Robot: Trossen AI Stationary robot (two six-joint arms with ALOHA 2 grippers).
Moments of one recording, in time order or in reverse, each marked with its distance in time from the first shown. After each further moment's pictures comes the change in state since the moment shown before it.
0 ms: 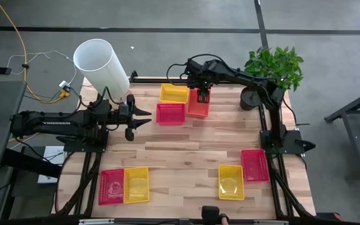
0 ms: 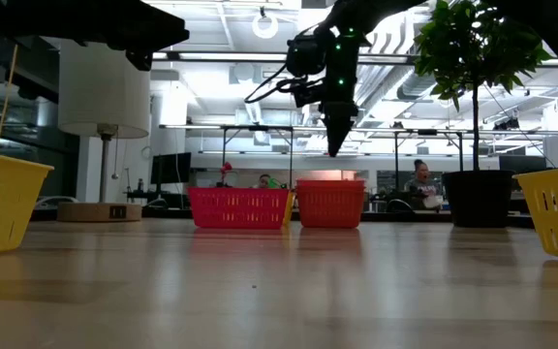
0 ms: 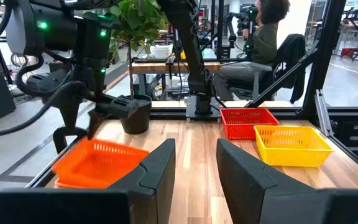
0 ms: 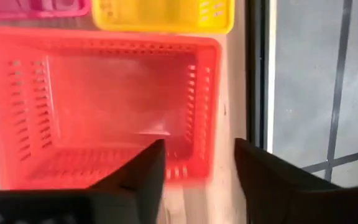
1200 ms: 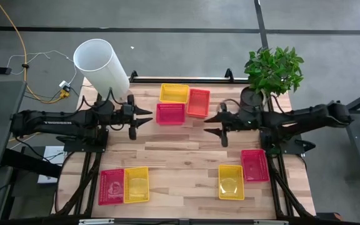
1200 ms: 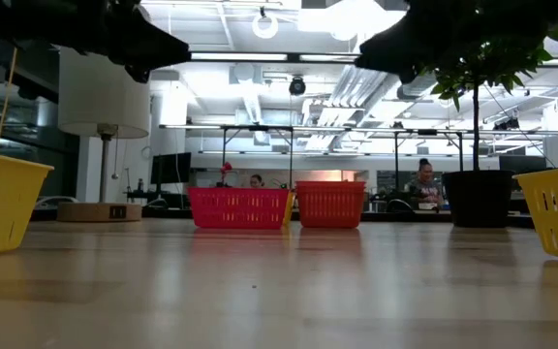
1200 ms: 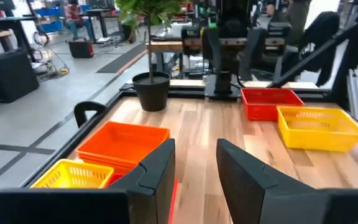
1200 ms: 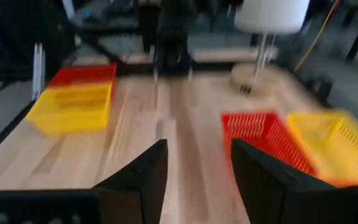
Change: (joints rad) left arm 0.002 0.033 0.000 -0.059 -0.078 0.000; right arm 0.488 -0.973 -1.309 1.417 -0.159 0.443
